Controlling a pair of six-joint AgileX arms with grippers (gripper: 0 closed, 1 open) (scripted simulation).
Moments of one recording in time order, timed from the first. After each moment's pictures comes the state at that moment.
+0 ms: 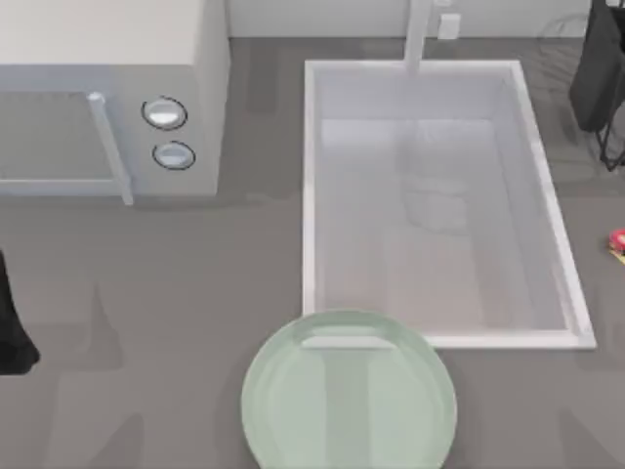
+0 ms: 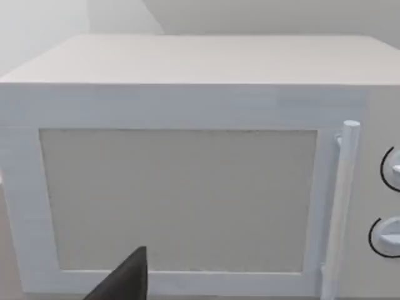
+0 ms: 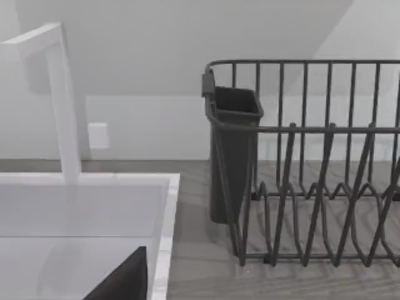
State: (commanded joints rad) left arm 0.00 0.00 0.00 0.00 0.00 0.00; right arm 0.00 0.00 0.00 0.00 0.00 0.00
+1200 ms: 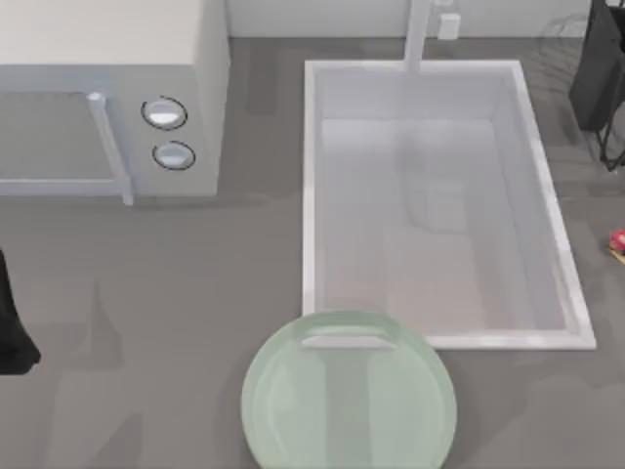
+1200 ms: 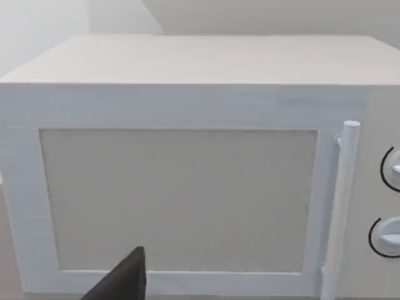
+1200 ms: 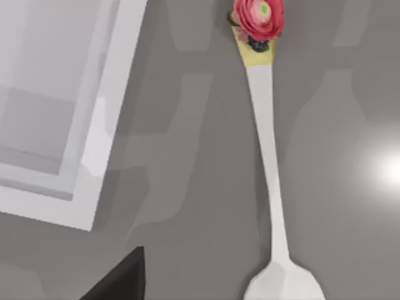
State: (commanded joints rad) left arm 0.00 0.00 0.00 0.00 0.00 0.00; right arm -0.04 1.38 0.99 -0.80 -0.01 -0.28
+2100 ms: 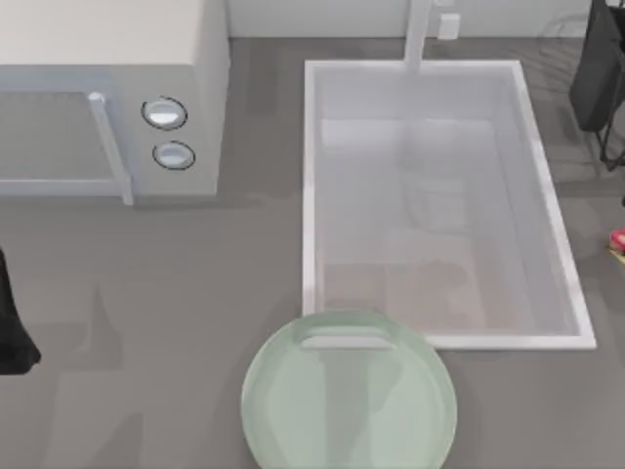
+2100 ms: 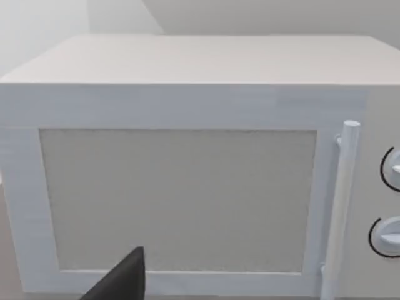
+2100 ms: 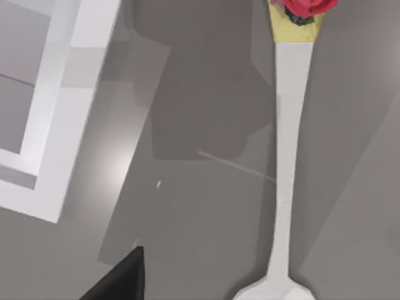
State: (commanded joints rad) left arm 0.00 0.00 0.00 0.00 0.00 0.00; right arm -0.05 1.87 1.39 -1.09 0.00 -0.38
